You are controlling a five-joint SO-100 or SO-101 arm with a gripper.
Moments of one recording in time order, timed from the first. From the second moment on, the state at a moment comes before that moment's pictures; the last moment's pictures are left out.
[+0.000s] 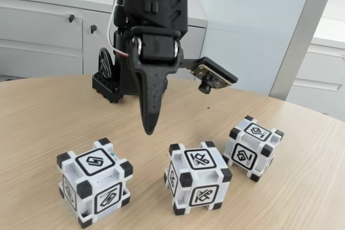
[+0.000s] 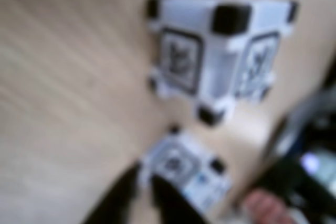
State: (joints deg) arm 18.6 184.7 162.9 69.3 -3.0
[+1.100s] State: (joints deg) arm -6.9 139.3 107.6 70.4 8.4
